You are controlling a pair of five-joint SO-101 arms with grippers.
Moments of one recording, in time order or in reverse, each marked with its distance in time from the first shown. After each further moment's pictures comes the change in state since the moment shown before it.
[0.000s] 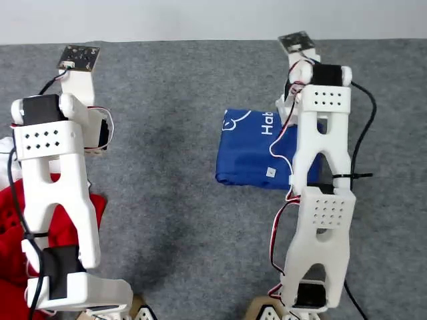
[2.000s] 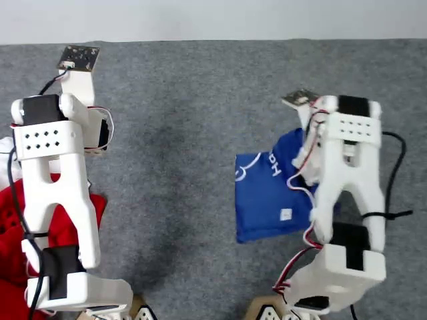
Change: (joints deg) left arm 0.0 0.0 0.0 0.0 0.0; right arm 8.9 -36.8 56.6 -0.7 23.2
